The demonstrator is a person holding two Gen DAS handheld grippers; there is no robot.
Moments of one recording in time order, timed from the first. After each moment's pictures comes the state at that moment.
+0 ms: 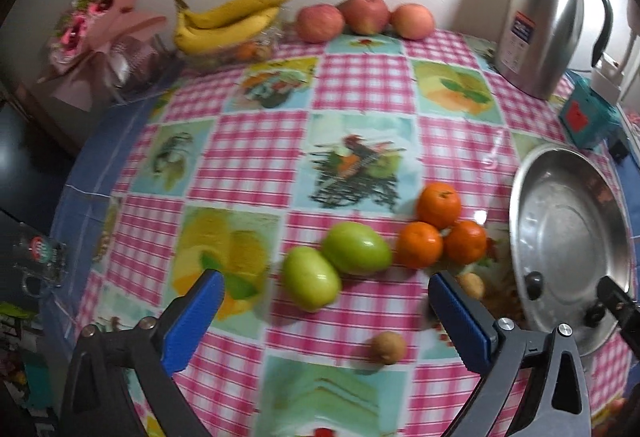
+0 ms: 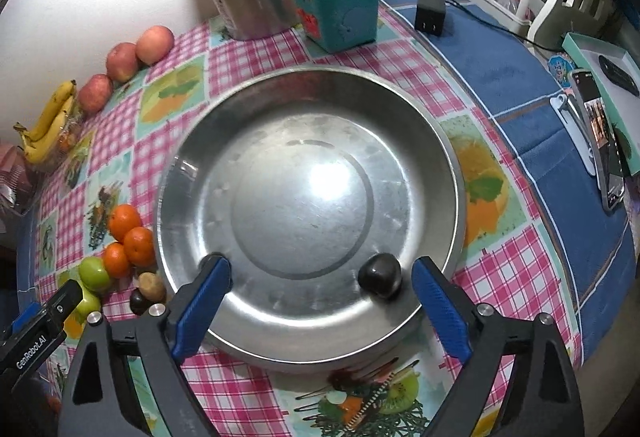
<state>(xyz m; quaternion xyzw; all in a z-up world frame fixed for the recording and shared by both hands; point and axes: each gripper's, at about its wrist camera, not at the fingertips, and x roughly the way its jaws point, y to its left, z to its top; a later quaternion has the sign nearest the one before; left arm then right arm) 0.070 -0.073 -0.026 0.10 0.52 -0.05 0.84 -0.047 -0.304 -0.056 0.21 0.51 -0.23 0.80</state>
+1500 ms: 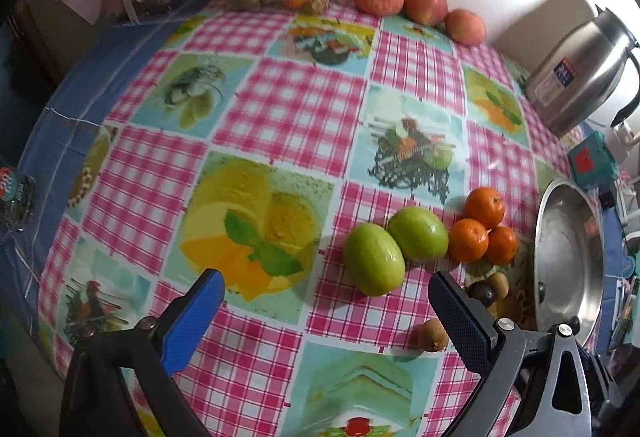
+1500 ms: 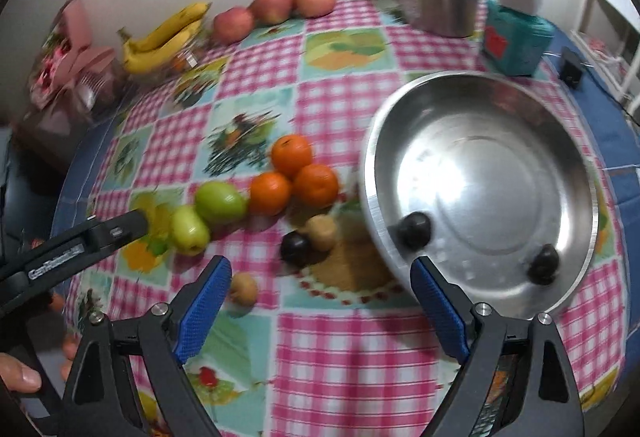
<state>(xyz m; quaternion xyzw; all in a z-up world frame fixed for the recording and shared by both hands) 0.088 0.003 -0.050 -0.02 0.59 -0.06 0.80 -0.010 -0.170 -0.057 0.14 0.54 -0.05 0.83</state>
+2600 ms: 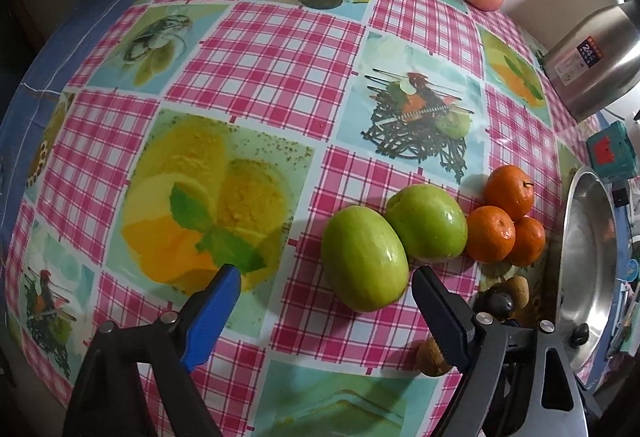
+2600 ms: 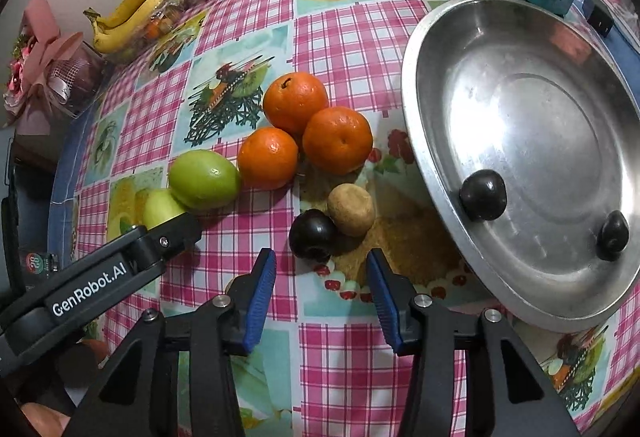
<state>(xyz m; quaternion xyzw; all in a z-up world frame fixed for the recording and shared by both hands) 0.106 -0.019 -0.101 -0.03 0.63 -0.06 0.77 0.021 -0.167 -0.106 0.19 0.59 -0.07 0.78</state>
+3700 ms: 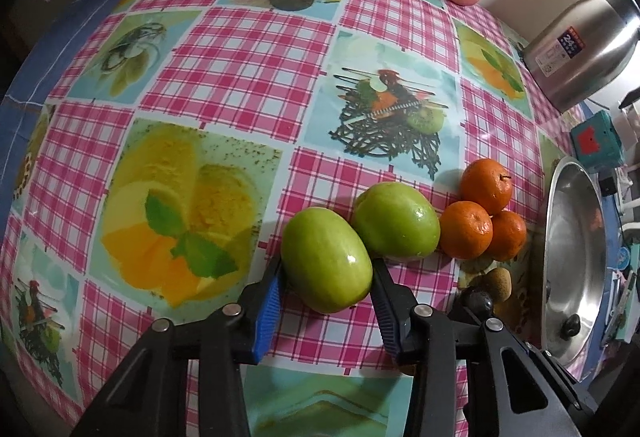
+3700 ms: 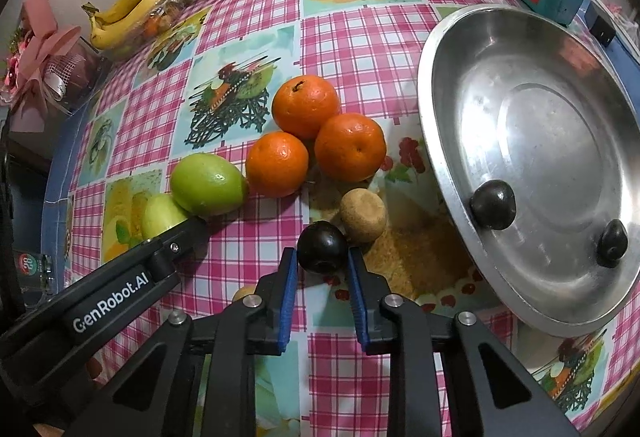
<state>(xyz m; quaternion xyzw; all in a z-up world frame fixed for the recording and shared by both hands) 0.106 -0.028 -0.099 -0.04 0.63 -0.09 0.77 0.024 -0.157 -0.108 0.19 0.59 -0.07 0.79</state>
